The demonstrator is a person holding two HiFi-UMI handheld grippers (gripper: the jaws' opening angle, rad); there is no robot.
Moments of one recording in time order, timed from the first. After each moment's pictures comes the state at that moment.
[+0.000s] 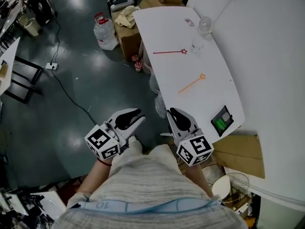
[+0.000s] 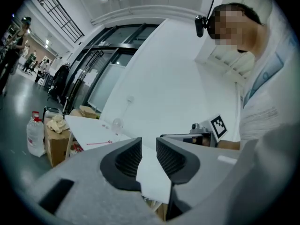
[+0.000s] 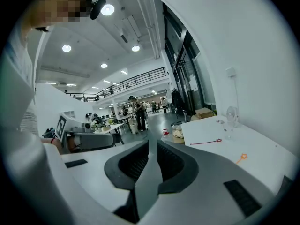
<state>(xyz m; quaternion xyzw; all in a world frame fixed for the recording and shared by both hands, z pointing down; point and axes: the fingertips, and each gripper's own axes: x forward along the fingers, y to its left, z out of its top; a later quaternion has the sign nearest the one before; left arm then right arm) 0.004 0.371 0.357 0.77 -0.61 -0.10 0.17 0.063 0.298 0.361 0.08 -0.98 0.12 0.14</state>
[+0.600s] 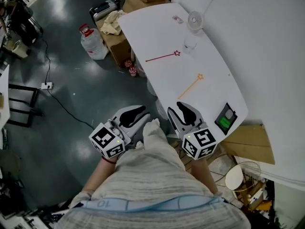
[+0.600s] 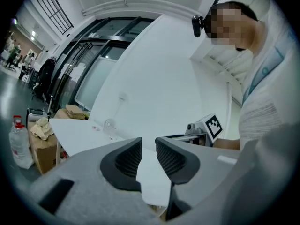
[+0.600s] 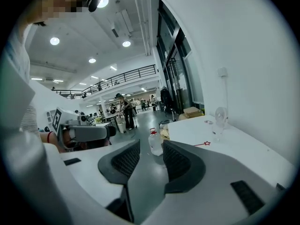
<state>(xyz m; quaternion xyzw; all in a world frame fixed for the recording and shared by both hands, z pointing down) -0.049 0.284 0.350 0.82 -0.54 -0.08 0.17 0.017 0.215 0.372 0.16 -0.96 0.13 0.17</state>
